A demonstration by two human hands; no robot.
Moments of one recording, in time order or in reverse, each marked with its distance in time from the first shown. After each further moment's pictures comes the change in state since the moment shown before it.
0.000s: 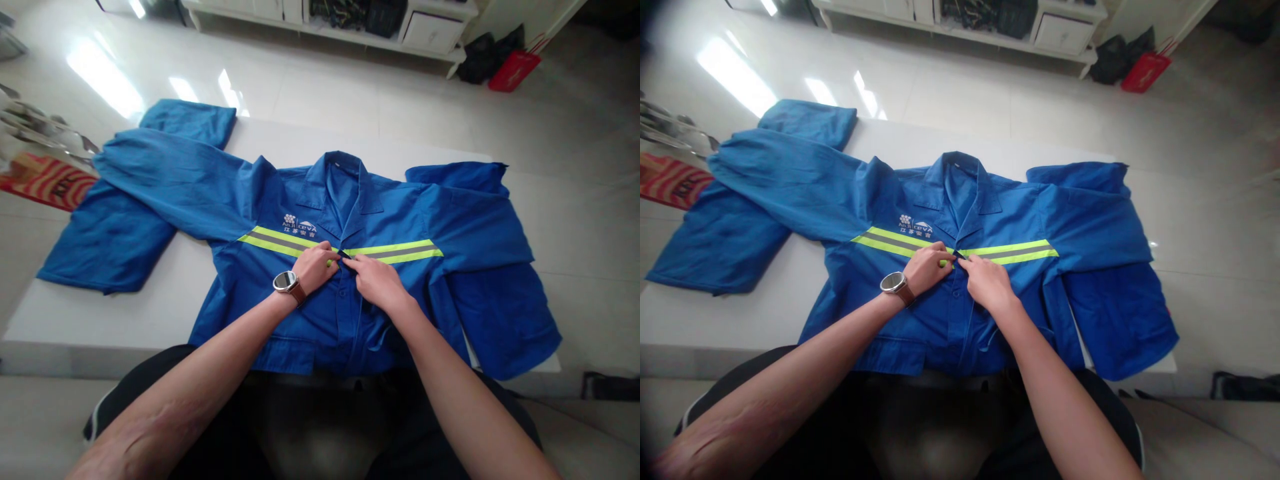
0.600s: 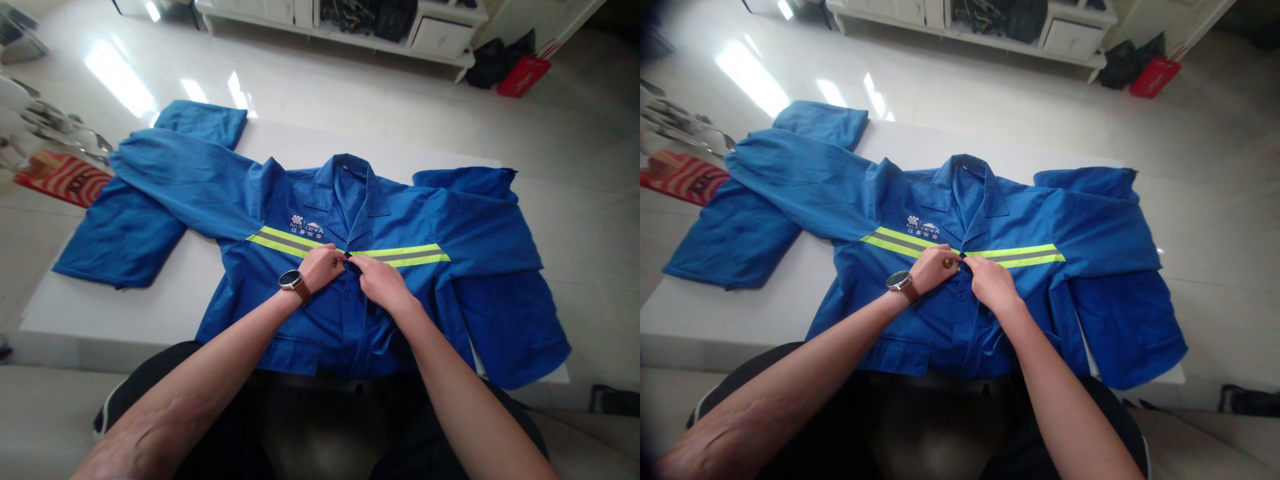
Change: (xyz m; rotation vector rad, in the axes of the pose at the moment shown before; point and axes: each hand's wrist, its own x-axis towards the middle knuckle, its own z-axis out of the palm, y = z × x) left_hand 0.004 -0.003 0.001 -0.116 0.016 -0.015; right_hand 0.007 0.001 0.002 0.076 0.018 0.012
